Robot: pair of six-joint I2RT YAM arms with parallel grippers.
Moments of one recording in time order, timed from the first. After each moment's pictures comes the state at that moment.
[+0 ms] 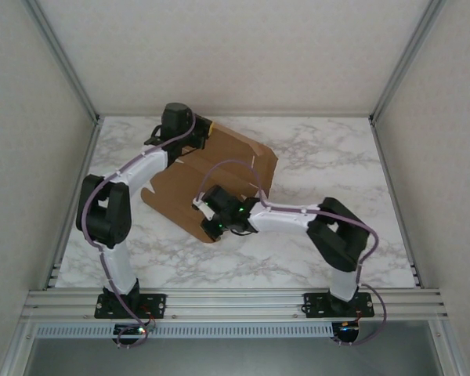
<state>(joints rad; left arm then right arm) -0.30 1.88 1.46 -0.01 0.25 -1.53 1.04 1.87 1.19 -0.27 -0.09 0.14</state>
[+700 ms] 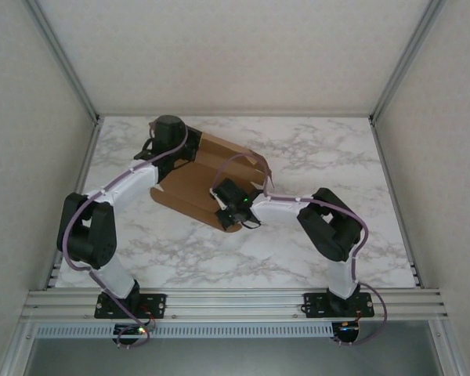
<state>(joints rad) -0.31 1.68 1.24 -0.04 0.09 -1.47 0.90 1.92 1.16 -0.31 0.03 0.19</state>
